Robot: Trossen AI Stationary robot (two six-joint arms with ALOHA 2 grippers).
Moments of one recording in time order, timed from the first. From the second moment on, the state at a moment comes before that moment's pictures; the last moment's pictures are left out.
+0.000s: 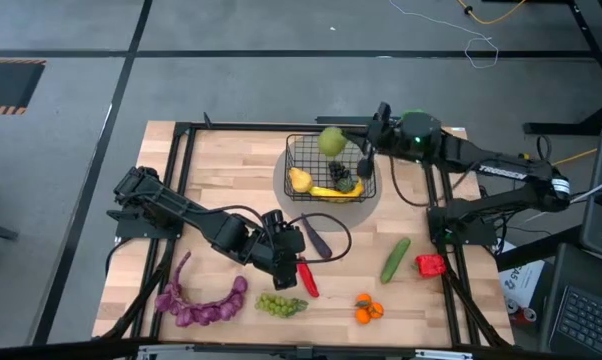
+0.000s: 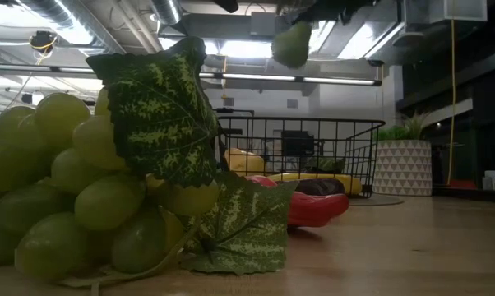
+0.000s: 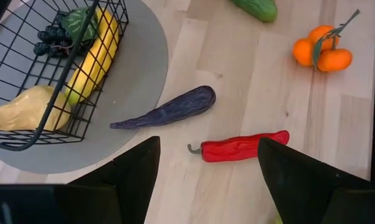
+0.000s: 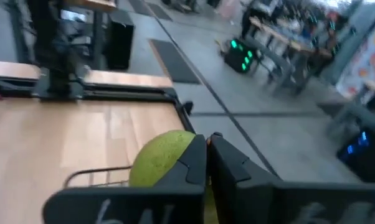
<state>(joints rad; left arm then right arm) -0.44 1.77 1.69 -0.86 -0.48 -0.54 -0.27 1.13 1.08 -0.17 0.14 -0.25</state>
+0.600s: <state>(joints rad) -0.43 1.77 1.69 -0.87 -0.48 -0.49 -0.36 1.38 1.04 -0.11 0.05 -0.11</state>
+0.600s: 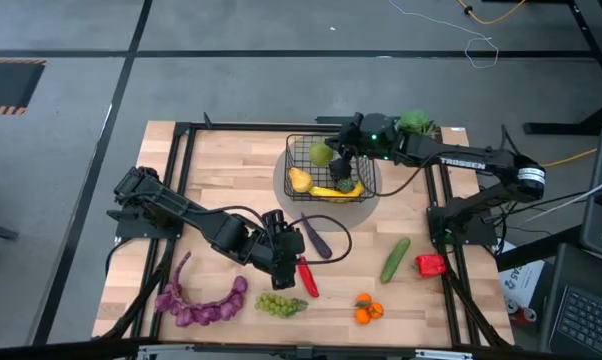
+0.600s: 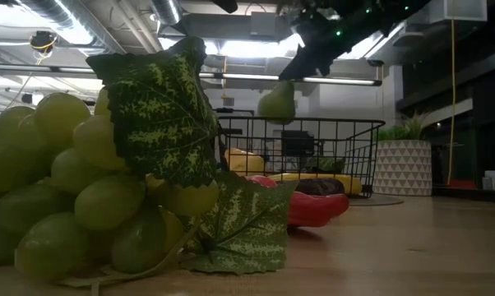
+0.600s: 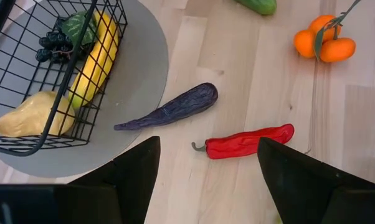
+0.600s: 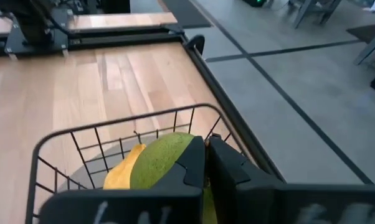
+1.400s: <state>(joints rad) -0.43 1.77 1.69 -0.87 -0.48 -0.49 -0.36 1.34 1.19 -0.49 0.05 -0.05</state>
